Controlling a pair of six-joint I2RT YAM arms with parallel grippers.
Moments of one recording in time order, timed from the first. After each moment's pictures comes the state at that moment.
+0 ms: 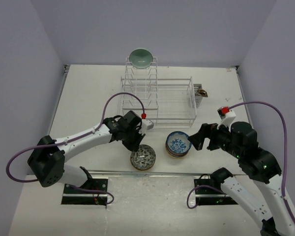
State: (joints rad) left arm -0.82 1.40 0.92 -0.67 0.22 -0.10; right arm 0.49 0.54 0.98 -0.95 -0.10 0.43
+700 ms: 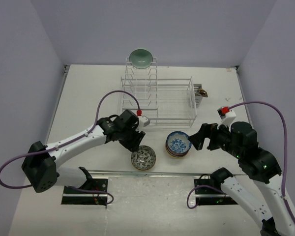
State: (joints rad) left arm -0.82 1.33 0.93 -0.72 0.14 -0.17; right arm 0.49 0.54 0.98 -0.95 -0.10 0.43
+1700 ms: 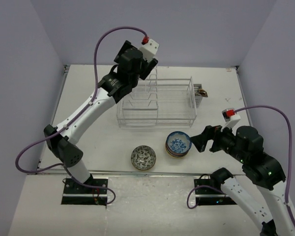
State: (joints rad) left arm -0.71 1.66 1.83 -0.41 -0.58 0.34; right arm 0.49 0.49 0.99 -0.94 -0.10 0.42
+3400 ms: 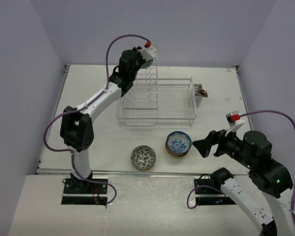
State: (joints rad) left arm -0.51 1.92 1.71 0.14 -0.32 0.72; right arm 0.49 0.44 1.04 -1.00 -0.15 0.39
